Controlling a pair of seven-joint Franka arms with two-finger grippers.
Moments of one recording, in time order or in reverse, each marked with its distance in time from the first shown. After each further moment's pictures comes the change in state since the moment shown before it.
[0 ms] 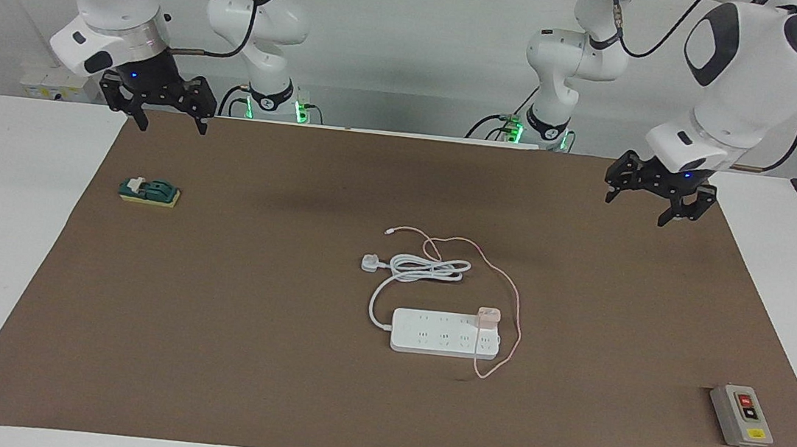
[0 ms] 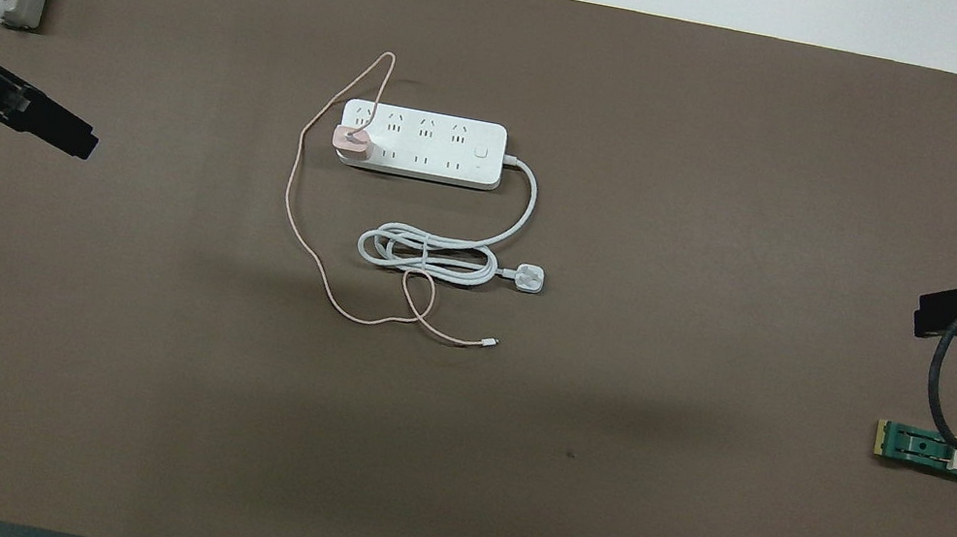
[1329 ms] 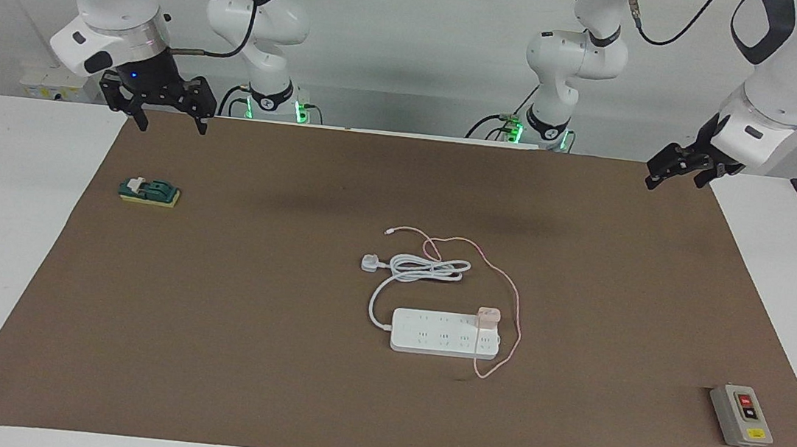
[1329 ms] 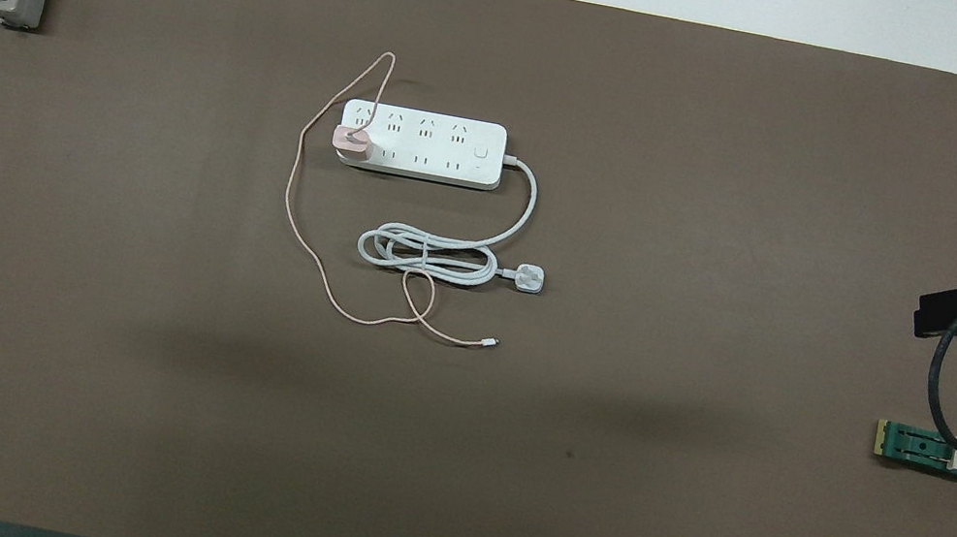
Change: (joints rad) left arm 0.123 -0.065 -0.009 0.000 0.040 -0.192 -0.275; right arm 0.000 0.000 0.000 0.000 0.000 0.000 0.000
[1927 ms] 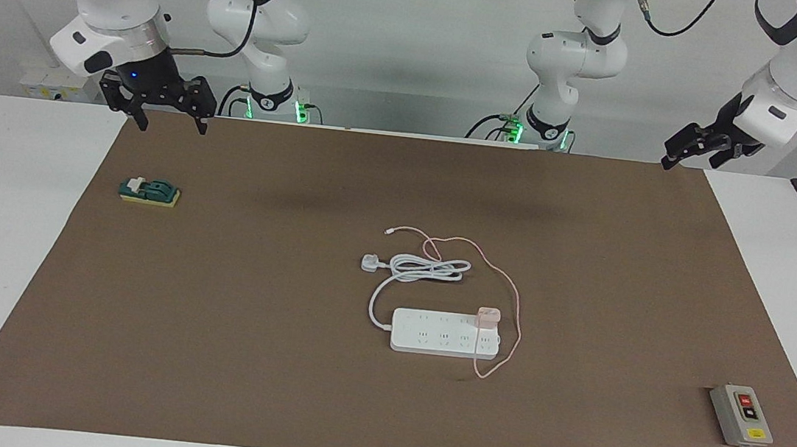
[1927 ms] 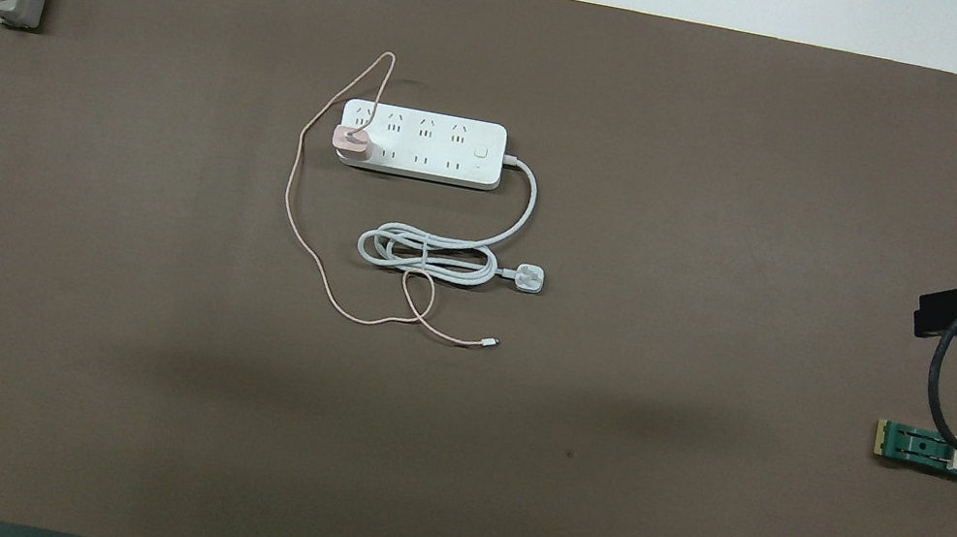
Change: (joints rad) left arm 0.037 -0.025 -0.009 -0.001 0.000 -0.031 0.052; right arm 0.000 0.000 0.000 0.000 0.000 0.000 0.000
